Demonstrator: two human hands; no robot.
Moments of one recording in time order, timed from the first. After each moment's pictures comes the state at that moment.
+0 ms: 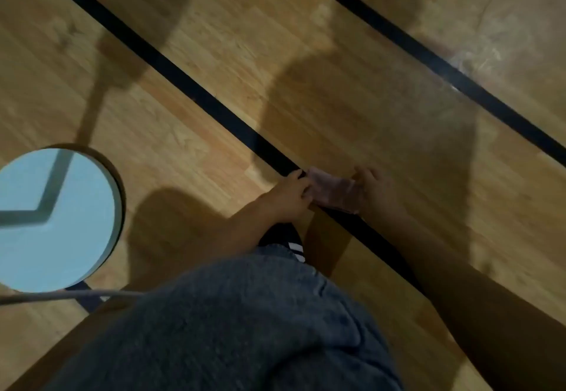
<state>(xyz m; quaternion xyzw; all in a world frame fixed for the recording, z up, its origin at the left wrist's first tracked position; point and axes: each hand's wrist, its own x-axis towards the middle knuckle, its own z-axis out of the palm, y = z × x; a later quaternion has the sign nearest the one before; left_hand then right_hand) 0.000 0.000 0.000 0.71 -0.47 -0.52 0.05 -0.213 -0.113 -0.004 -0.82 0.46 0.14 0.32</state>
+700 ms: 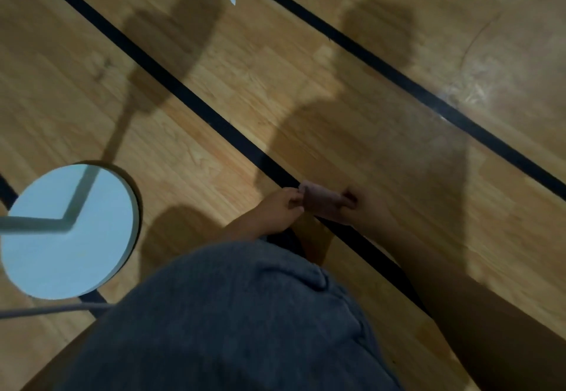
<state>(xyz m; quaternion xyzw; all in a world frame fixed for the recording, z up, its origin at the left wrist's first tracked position) 0.024 0.028 0.035 0.74 -0.42 -0.50 0.14 -0.179 -0.100 0.035 -0.79 0.45 0.09 0.40</state>
